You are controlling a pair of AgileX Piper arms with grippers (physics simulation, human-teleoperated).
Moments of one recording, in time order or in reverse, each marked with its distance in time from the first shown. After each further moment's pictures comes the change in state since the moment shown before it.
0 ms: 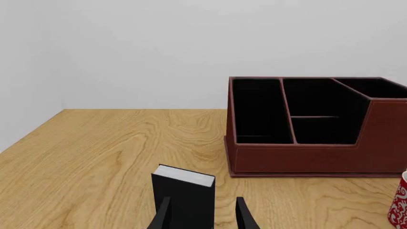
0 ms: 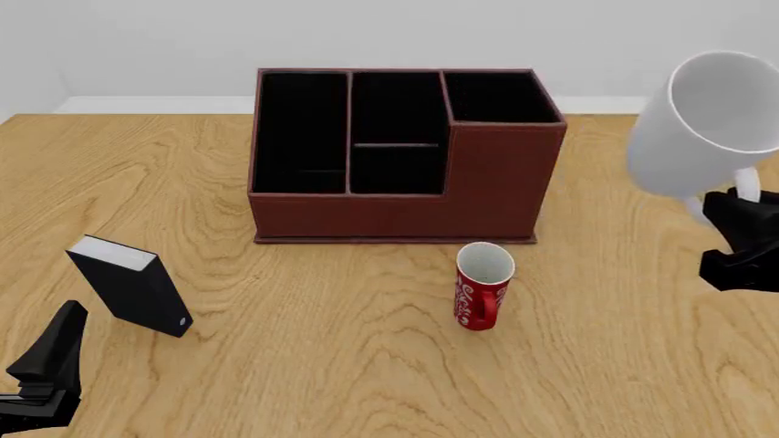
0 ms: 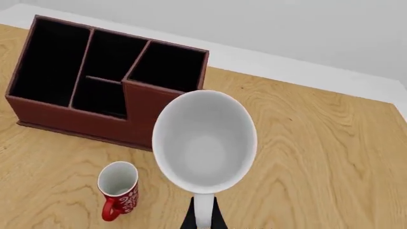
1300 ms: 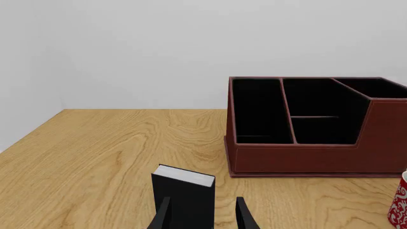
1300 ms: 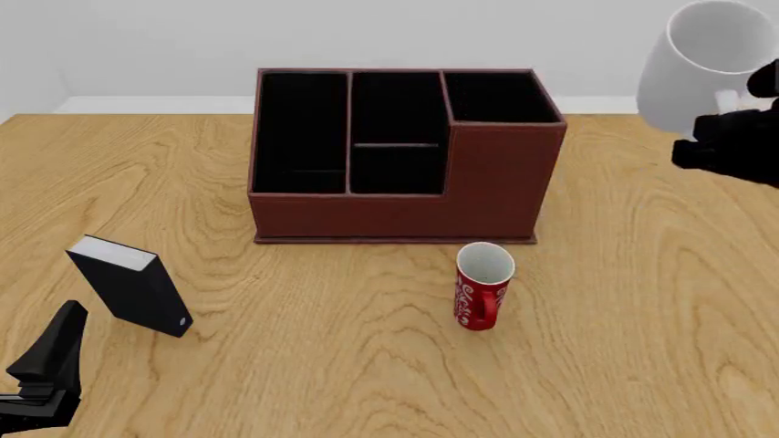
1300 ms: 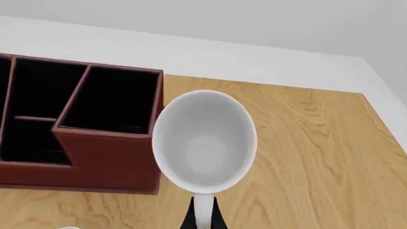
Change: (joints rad) left arm 0.000 0.000 0.000 0.000 0.000; right arm -0.151 0.443 -0.224 -0.188 0.014
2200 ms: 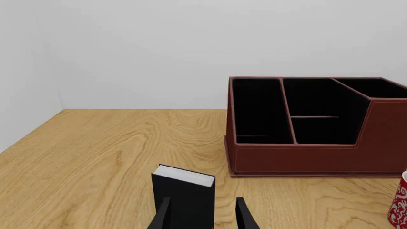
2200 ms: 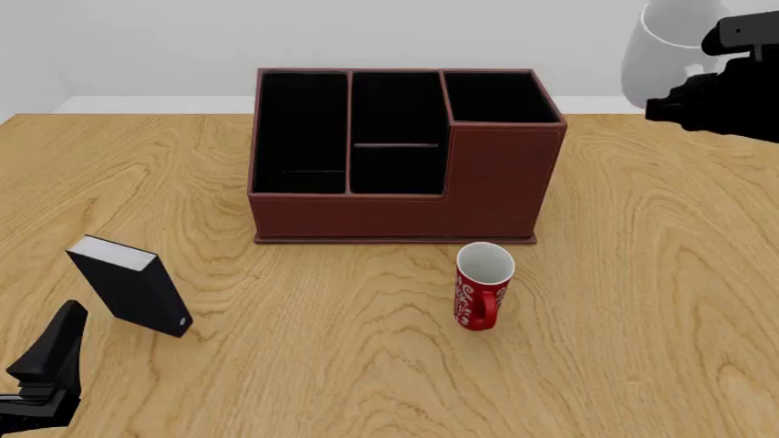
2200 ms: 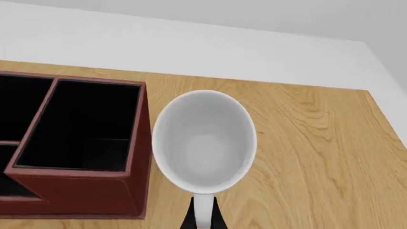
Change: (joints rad) left arm 0.000 0.000 0.000 0.000 0.000; right arm -0.031 0.317 -0.264 0.026 -0.007
